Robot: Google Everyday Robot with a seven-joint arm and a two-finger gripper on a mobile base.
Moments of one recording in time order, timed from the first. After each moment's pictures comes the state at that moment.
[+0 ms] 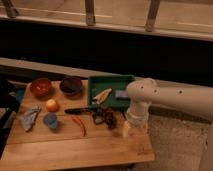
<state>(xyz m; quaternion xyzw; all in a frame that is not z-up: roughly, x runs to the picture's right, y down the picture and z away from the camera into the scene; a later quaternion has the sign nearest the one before) 0.153 0.225 0.713 -0.40 0.26 0.55 0.69</state>
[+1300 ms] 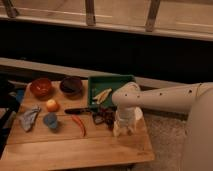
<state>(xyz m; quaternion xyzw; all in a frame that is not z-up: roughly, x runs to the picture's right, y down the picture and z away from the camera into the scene) 0.111 0.226 0.758 -0.33 0.28 0.56 0.71</state>
